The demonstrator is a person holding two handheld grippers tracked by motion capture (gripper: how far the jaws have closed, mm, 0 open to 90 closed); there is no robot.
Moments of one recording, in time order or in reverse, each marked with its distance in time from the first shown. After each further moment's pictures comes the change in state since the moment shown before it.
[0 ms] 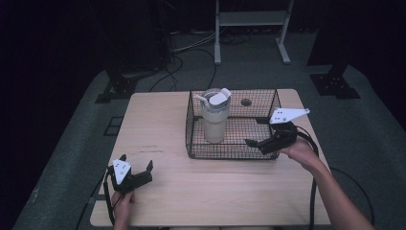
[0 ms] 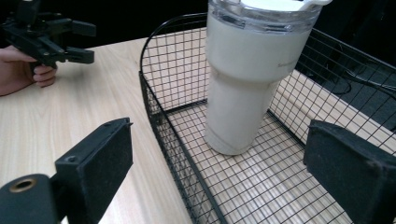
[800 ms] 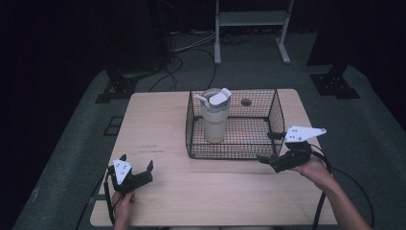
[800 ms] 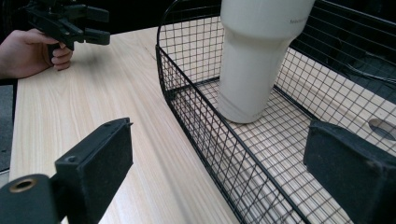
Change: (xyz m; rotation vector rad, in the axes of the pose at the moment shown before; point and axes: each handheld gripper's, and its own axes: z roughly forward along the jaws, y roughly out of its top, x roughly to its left) left arm -0.001 0.000 0.000 0.000 0.003 0.010; right arm 0.021 -0.042 -0.031 -0.011 -0.009 0.022
